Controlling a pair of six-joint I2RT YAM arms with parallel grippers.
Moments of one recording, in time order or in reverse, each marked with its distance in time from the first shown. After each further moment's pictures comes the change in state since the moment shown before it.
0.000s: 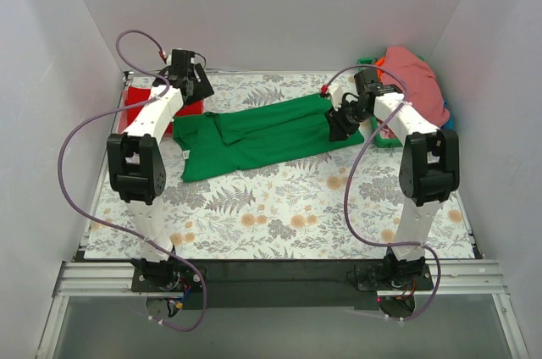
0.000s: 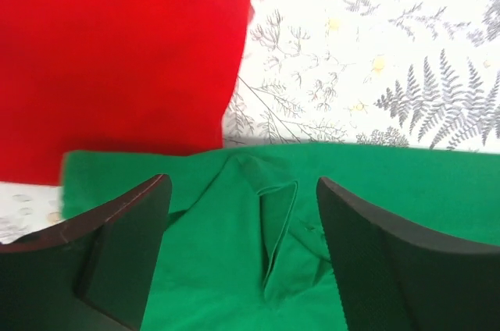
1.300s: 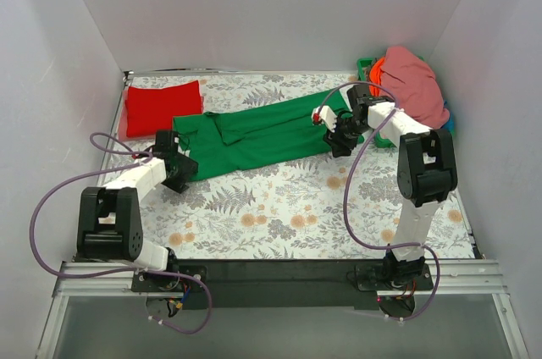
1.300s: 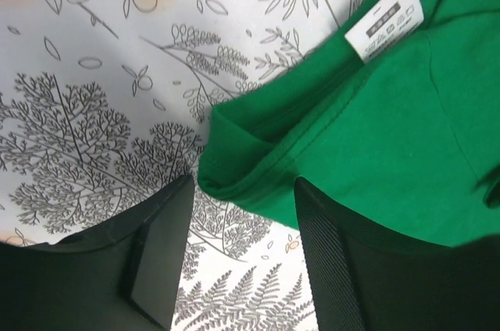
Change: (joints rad) left arm 0.091 -0.555 -0.994 0.135 0.098 -0.571; right arm 0.041 -0.040 -0.175 0.005 0.061 -0.360
